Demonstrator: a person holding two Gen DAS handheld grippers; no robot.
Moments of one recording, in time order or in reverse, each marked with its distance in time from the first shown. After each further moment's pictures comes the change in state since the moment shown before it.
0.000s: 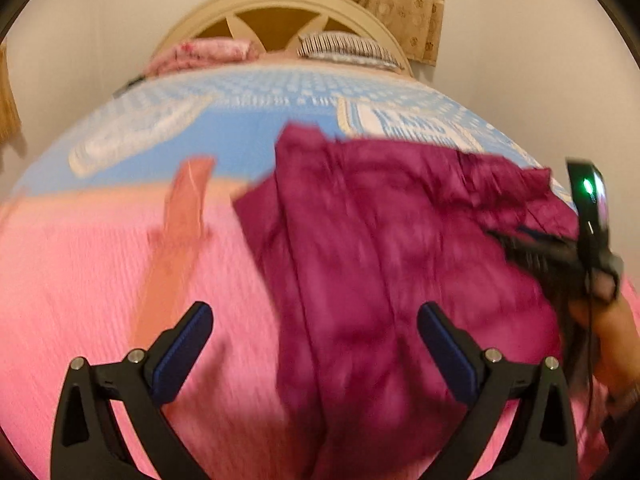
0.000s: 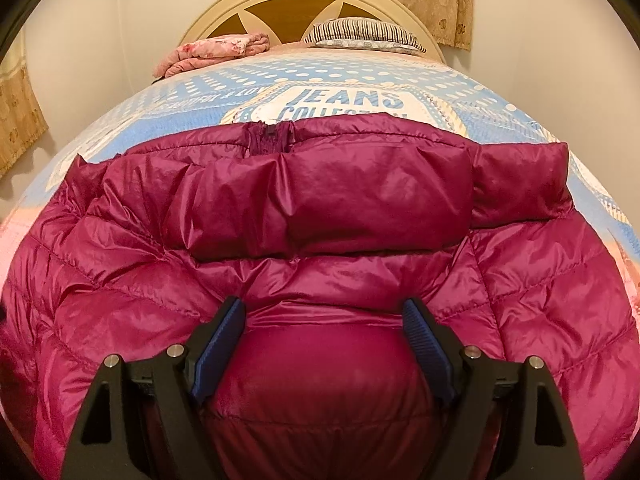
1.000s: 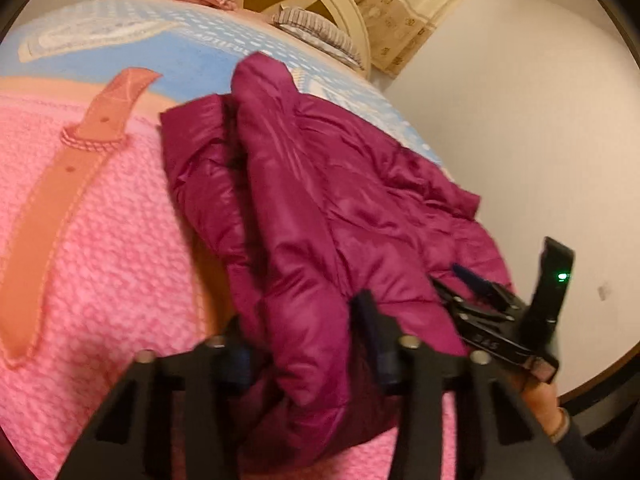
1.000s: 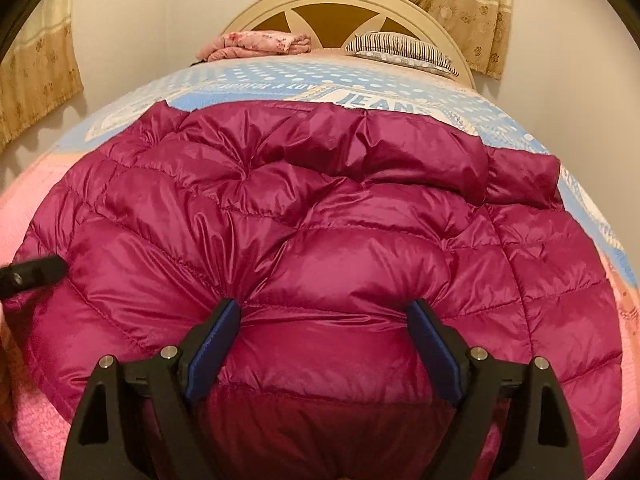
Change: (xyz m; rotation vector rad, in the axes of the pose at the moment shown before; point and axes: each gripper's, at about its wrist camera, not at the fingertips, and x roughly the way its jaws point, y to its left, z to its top) left arm 0.032 0.003 -0.013 -0.236 0.055 -0.411; right arm -0.045 0.023 -0.045 -0.142 -0.028 0.043
